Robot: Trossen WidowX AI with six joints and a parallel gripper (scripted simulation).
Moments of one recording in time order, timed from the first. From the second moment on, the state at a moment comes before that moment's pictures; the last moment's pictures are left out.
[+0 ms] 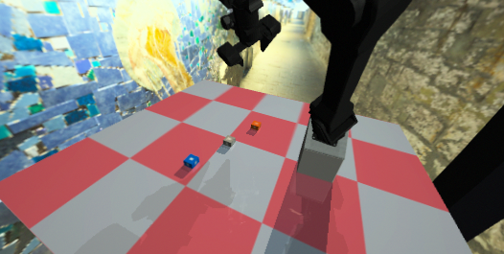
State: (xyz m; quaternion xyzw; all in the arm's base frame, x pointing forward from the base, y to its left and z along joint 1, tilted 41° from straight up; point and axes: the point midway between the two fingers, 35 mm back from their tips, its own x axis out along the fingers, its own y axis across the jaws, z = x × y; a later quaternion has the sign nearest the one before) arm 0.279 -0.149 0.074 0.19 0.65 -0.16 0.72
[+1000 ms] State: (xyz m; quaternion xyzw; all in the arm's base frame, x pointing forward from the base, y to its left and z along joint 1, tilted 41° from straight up) arm 0.255 -0.081 -0.057 0.23 0.68 0.25 0.65
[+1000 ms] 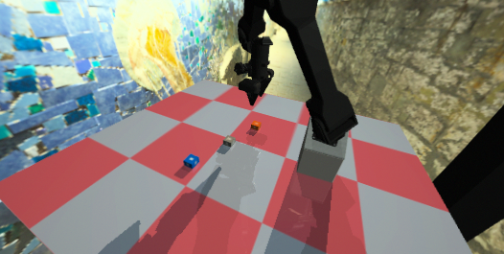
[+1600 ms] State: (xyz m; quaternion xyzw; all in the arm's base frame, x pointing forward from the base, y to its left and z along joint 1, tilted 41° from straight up) arm 0.290 -0.021 -0.010 0.23 0.68 0.26 0.65
